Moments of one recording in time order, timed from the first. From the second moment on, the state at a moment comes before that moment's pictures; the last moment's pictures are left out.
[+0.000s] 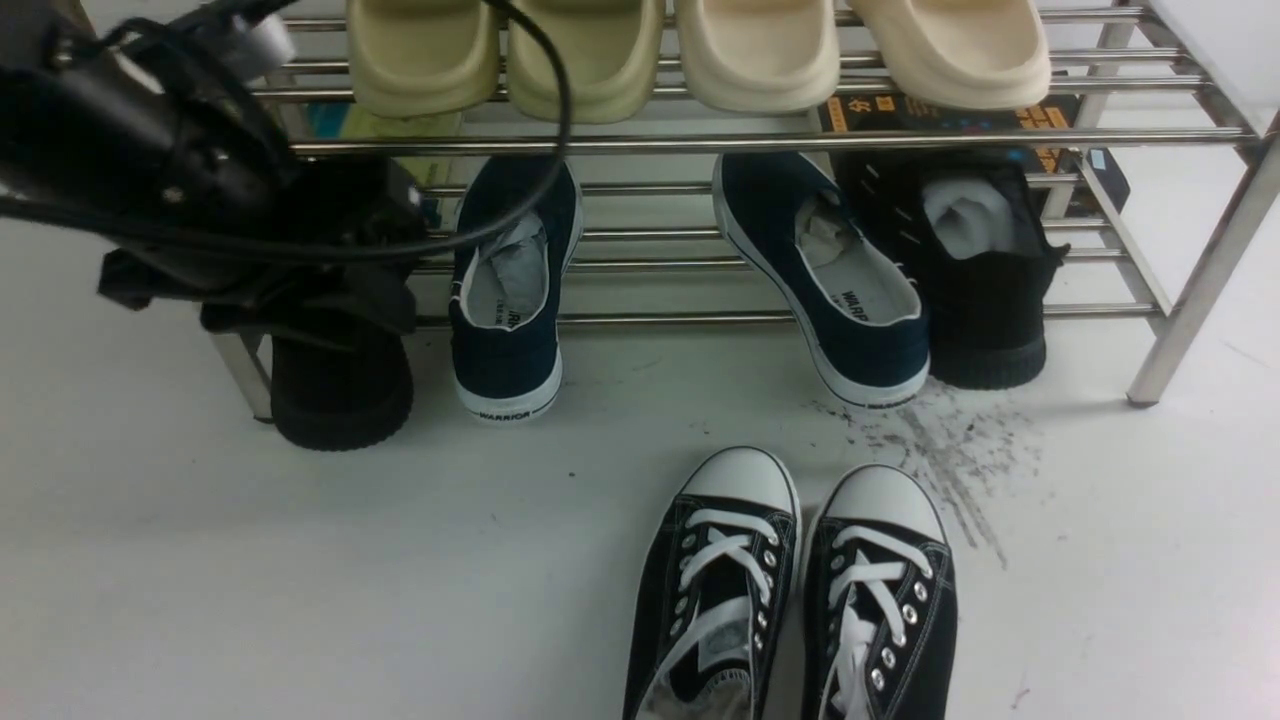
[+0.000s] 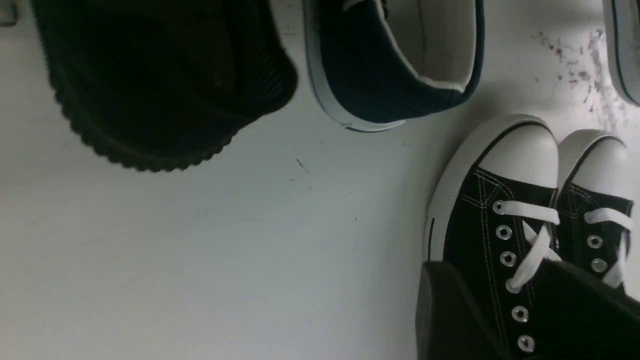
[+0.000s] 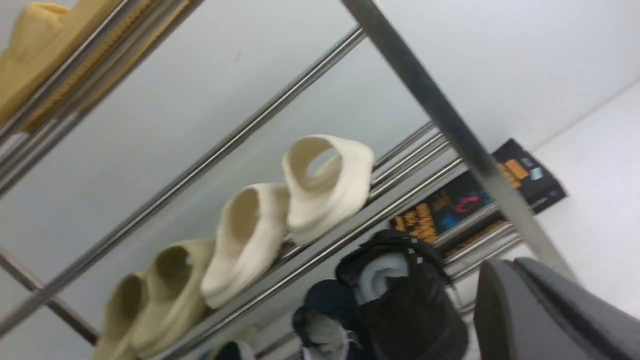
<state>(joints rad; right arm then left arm) 0.09 0.05 -0.42 -0.16 0.39 0.87 -0.26 1.47 -1.37 -0.26 1.07 -0.13</state>
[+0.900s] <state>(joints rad) 0.18 0.53 -0.81 0.27 1.15 0.01 -0.48 1.84 -1.53 0.47 0.87 -0.83</state>
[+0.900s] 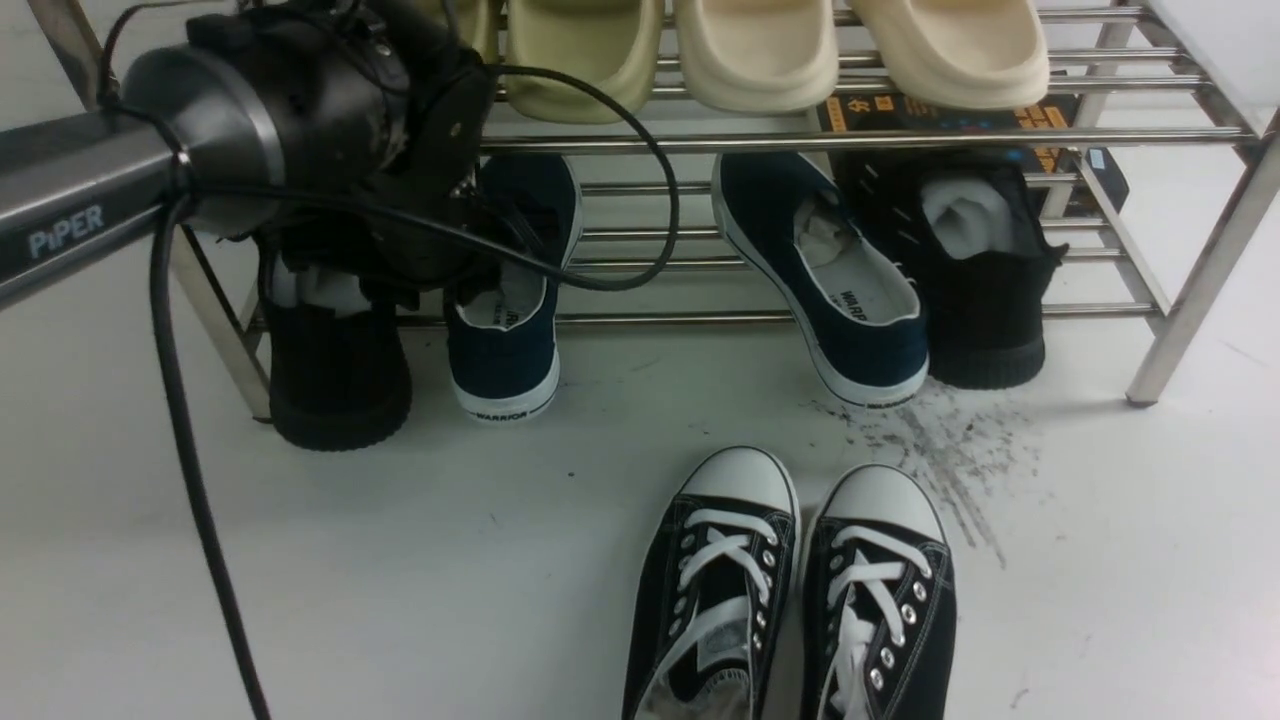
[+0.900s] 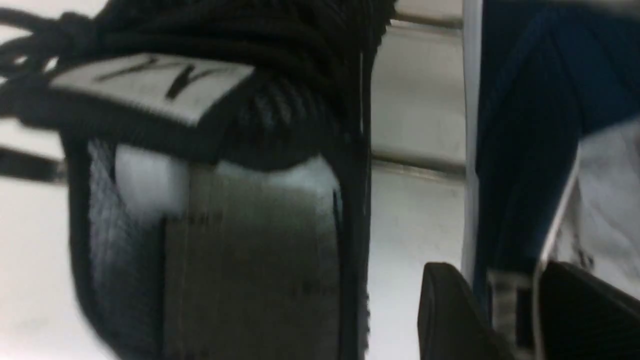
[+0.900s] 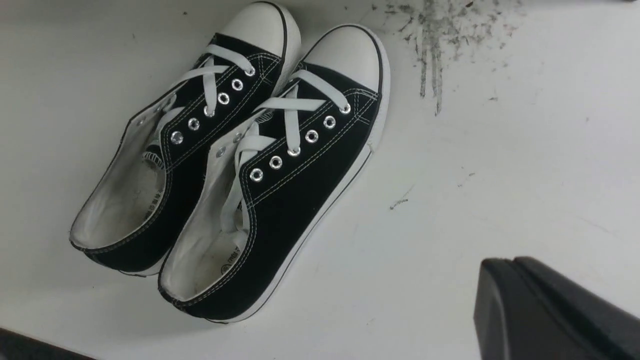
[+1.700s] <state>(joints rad) 0.18 0.53 -0.81 0.28 1.15 -0.01 -0.47 1.88 -1.53 0.33 0.81 -0.71</state>
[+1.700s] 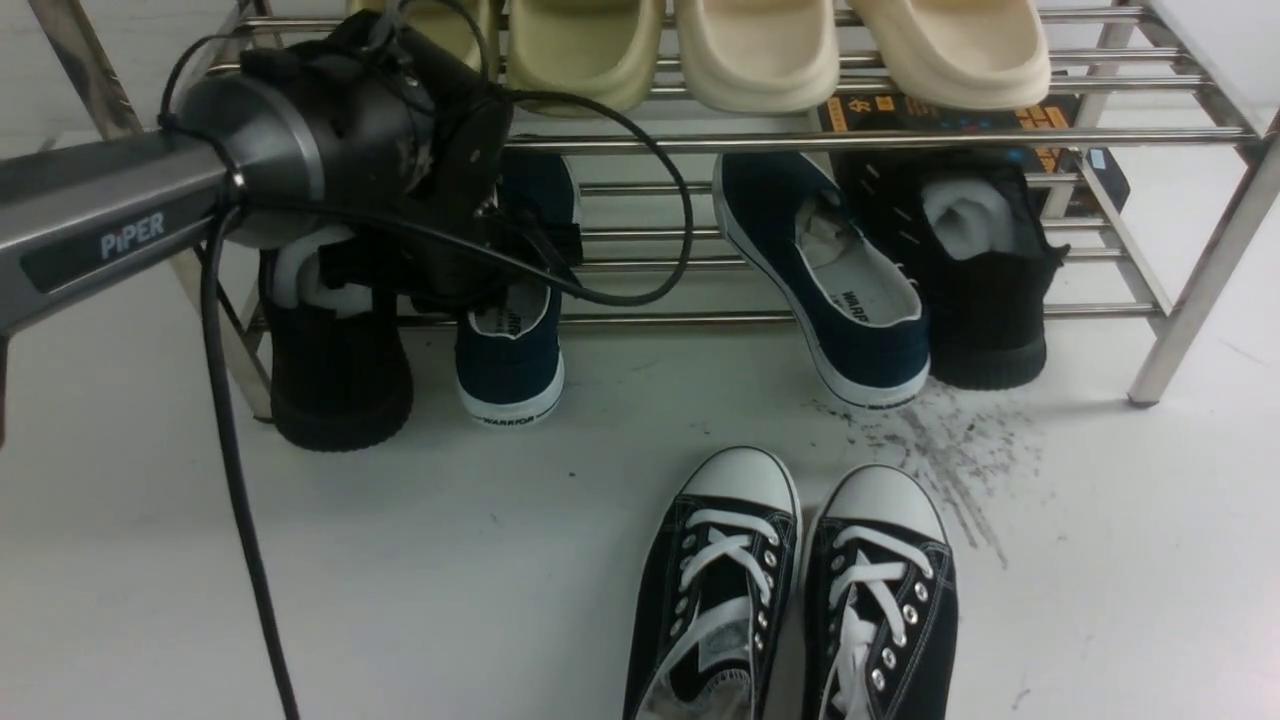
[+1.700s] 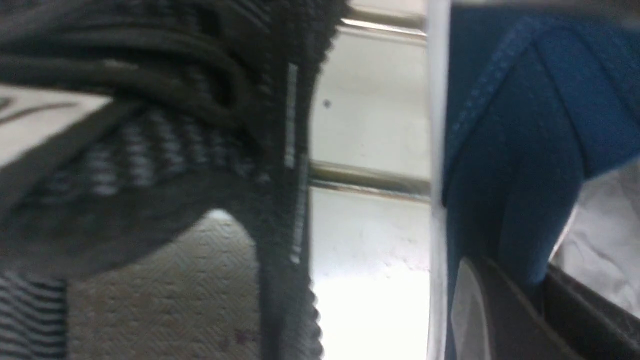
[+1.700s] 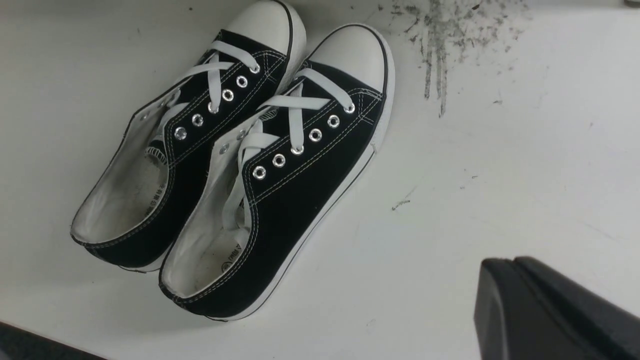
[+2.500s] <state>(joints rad) 0.18 0.53 -0.81 0.27 1.11 -0.01 -0.73 1.34 -1.32 0.17 1.10 -0.52</state>
